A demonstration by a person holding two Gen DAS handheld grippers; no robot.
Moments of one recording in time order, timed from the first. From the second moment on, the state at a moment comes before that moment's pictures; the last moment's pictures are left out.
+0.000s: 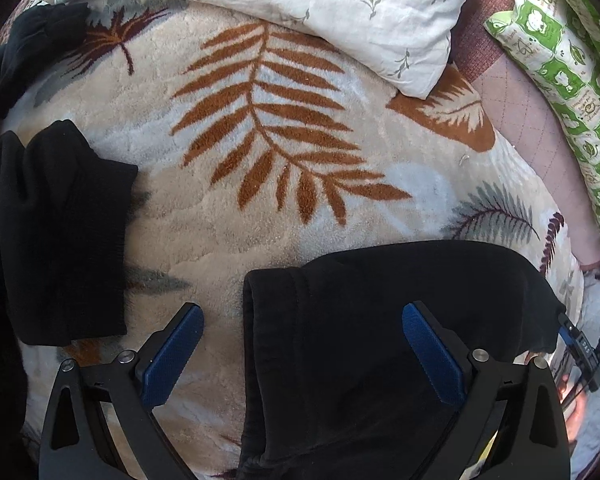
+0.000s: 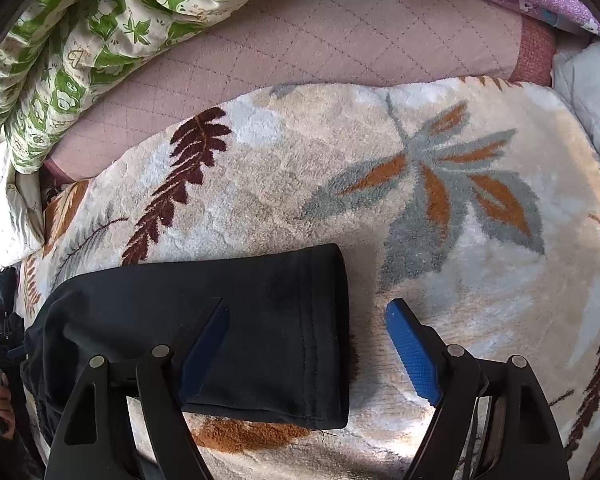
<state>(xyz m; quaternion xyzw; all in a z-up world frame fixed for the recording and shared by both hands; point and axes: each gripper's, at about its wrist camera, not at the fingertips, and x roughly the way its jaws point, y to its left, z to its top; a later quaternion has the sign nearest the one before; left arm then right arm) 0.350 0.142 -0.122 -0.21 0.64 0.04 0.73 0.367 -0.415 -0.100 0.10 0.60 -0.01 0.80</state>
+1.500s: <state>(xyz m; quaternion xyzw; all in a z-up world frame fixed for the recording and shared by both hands) 0.167 0.101 0.020 -0.14 0.50 0.09 0.85 0.206 -0.420 0.001 -0.01 0.50 0.11 0.86</state>
